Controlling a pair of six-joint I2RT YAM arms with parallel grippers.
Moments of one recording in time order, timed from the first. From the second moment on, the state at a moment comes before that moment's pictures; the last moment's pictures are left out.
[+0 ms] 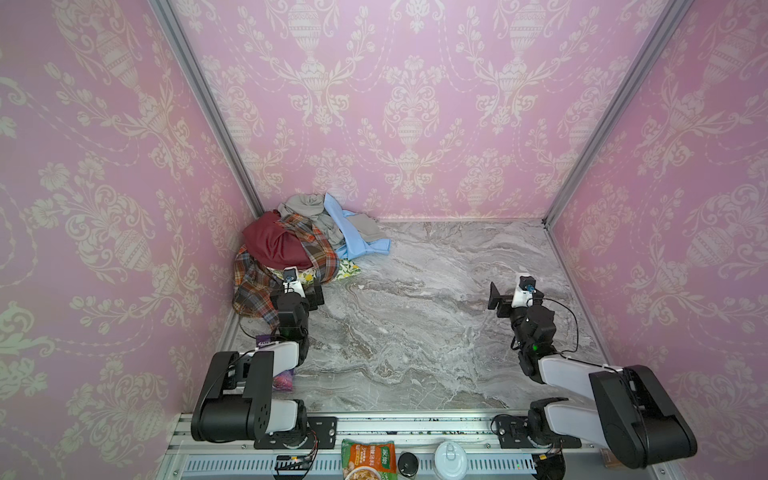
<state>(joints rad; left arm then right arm) 0.01 1.32 0.34 0.73 -0.23 -0.05 0.13 1.21 0.20 0.92 0.19 0.00</state>
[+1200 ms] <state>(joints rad) 0.04 1.26 0.93 -0.40 0.05 -0.73 0.66 1.34 0.81 0.09 0.18 0.06</state>
